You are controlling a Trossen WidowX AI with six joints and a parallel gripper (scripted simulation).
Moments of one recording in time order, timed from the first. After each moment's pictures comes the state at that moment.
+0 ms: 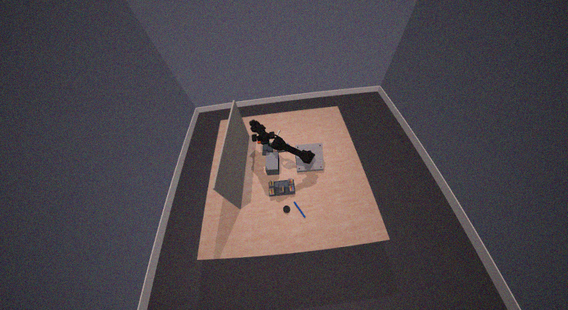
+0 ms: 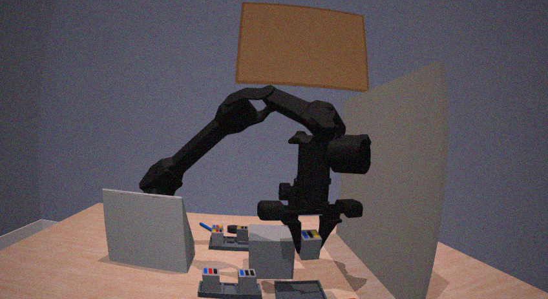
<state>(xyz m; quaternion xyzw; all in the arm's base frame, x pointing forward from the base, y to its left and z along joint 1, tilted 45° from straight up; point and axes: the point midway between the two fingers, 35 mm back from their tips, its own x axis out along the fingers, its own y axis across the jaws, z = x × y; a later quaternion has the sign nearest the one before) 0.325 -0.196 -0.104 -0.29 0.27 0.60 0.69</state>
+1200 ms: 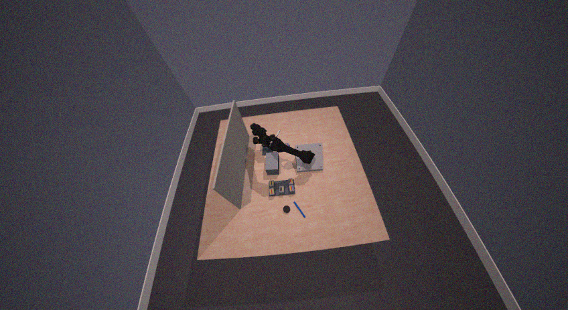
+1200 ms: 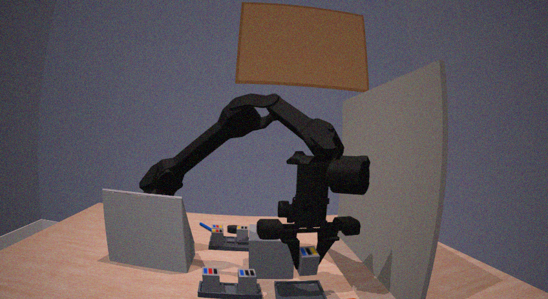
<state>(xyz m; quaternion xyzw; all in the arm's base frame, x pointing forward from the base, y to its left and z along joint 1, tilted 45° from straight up) 0.329 -0.171 -0.129 -0.29 0.27 0.60 0.69</state>
